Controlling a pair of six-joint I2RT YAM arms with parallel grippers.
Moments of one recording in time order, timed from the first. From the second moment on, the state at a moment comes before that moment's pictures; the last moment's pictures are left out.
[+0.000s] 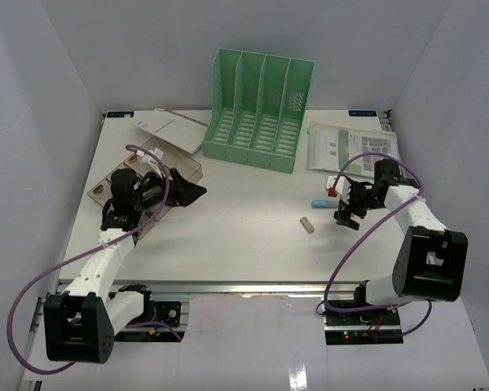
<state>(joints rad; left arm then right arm) -0.06 1.06 0.65 0.13 0.74 -0.47 -0.12 1.40 0.90 -0.77 -0.68 -1.44</state>
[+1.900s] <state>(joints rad) -0.76 1.76 0.91 0.72 0.07 -1.13 0.37 1.28 0.96 -0.38 -0.59 -0.38</state>
